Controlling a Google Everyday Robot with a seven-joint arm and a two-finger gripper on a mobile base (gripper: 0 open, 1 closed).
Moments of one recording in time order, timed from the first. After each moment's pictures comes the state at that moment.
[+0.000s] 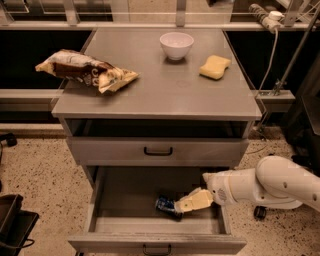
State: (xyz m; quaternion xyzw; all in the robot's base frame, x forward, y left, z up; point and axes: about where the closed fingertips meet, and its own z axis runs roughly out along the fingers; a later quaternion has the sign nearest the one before) arm 0.464 -0.104 0.620 -0.32 0.85 0.32 0.28
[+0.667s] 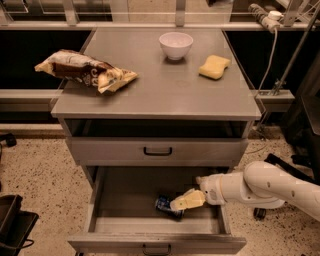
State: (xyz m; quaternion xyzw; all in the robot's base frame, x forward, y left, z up) arm 0.493 -0.093 0.561 -0.31 0.84 0.34 0.28
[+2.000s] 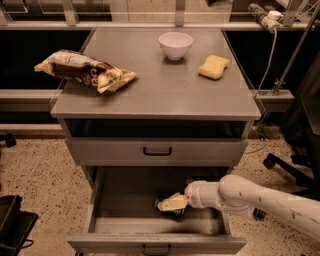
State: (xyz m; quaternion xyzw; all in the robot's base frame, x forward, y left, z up) arm 0.542 -0.064 0.462 -0.30 0.84 0.30 0.33
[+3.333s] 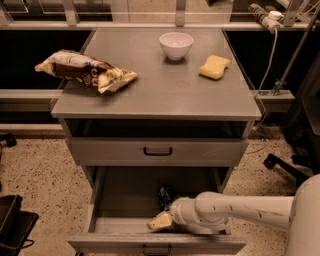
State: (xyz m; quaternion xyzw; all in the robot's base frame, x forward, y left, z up) arm 0.520 -0.021 0.363 -0.33 0.86 0.25 0.30
